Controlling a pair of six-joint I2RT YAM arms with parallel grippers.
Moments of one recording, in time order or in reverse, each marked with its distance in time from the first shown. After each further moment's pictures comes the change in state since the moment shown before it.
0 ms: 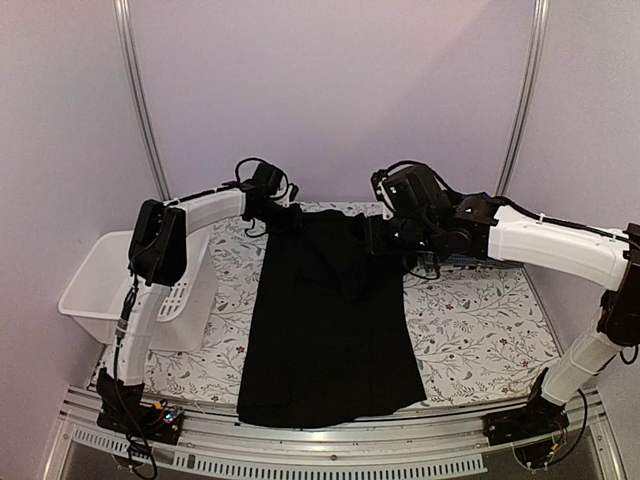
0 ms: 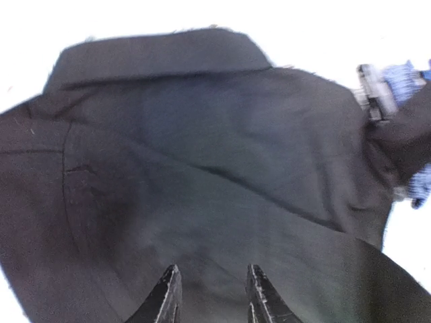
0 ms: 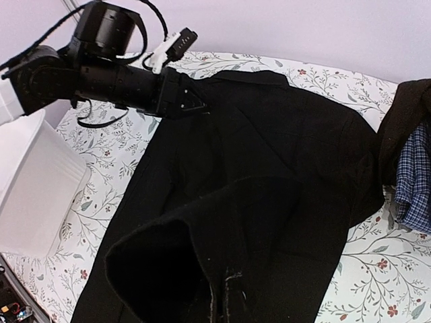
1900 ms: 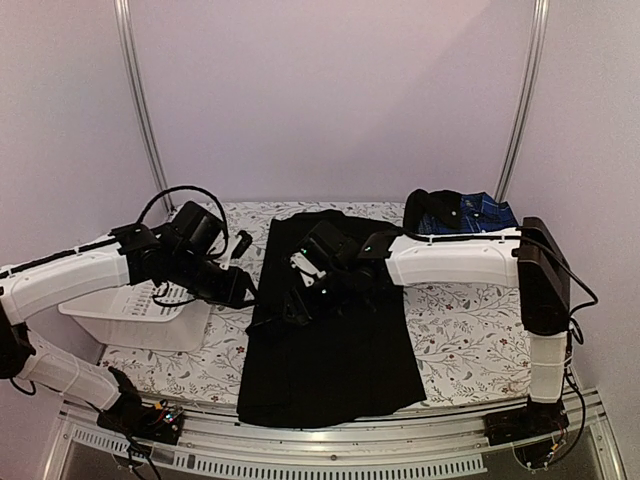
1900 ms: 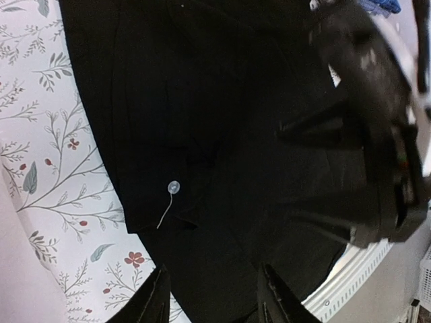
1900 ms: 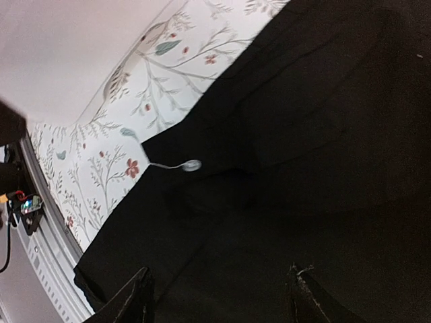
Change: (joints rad) left arm -0.259 -1.241 -1.161 -0.139 -0.131 -0.063; right arm 0.158 0.482 0.271 -0.082 -0.408 -0.068
